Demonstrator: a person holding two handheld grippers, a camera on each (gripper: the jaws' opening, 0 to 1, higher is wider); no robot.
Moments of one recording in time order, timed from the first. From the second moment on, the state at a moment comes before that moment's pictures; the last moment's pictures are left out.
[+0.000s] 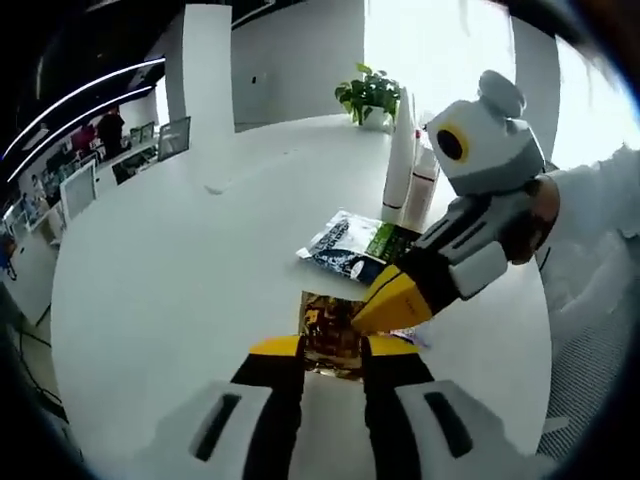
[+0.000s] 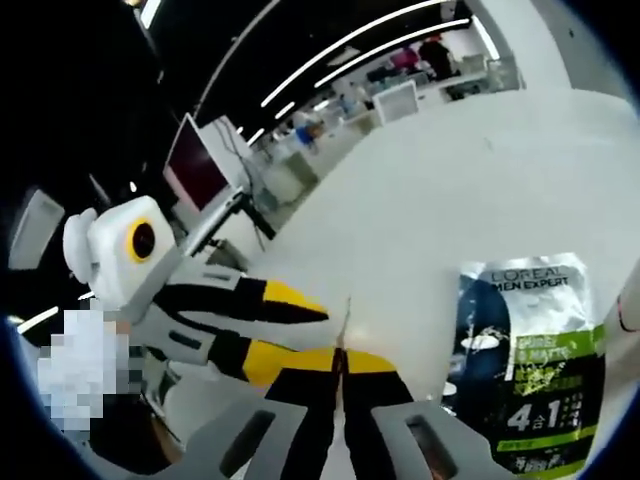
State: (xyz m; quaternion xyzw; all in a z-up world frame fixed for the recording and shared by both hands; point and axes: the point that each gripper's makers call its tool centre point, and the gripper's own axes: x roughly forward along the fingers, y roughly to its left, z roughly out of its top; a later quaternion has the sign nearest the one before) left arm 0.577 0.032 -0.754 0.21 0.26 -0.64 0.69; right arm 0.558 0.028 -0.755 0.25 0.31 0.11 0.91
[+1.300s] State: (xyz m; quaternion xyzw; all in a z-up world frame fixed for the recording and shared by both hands) left arm 0.577 0.015 -0.694 -0.34 0.41 -0.55 0.65; right arm 0.540 0.001 -0.675 0.36 0.19 0.10 0.91
